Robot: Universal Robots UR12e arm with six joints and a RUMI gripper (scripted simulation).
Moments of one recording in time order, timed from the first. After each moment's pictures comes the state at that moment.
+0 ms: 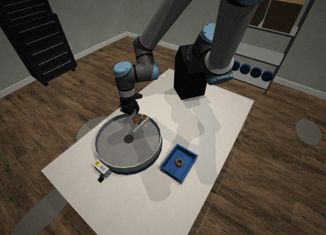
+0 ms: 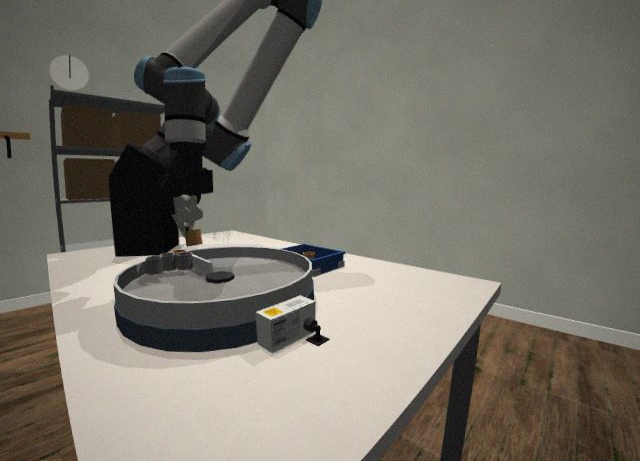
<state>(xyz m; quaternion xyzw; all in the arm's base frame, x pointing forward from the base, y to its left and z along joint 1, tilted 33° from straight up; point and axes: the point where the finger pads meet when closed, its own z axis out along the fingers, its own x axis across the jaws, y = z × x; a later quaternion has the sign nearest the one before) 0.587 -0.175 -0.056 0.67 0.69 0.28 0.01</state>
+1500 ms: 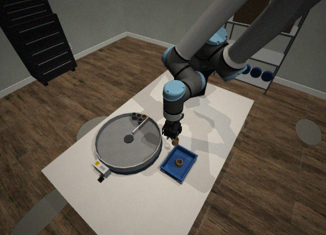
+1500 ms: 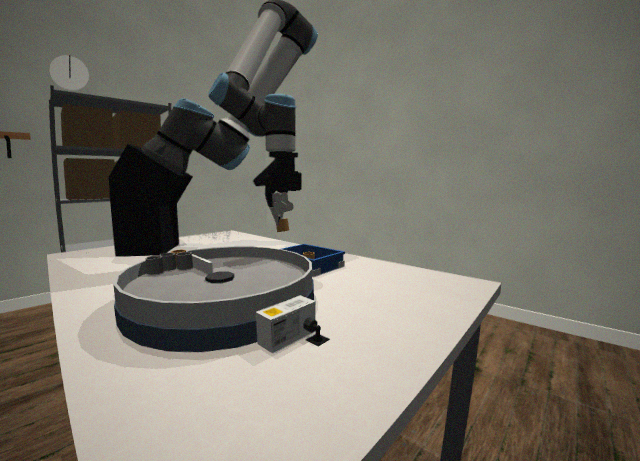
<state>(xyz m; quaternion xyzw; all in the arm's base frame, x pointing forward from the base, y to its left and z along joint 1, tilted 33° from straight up) 0.602 0.089 0.069 0.67 0.69 0.28 0.01</state>
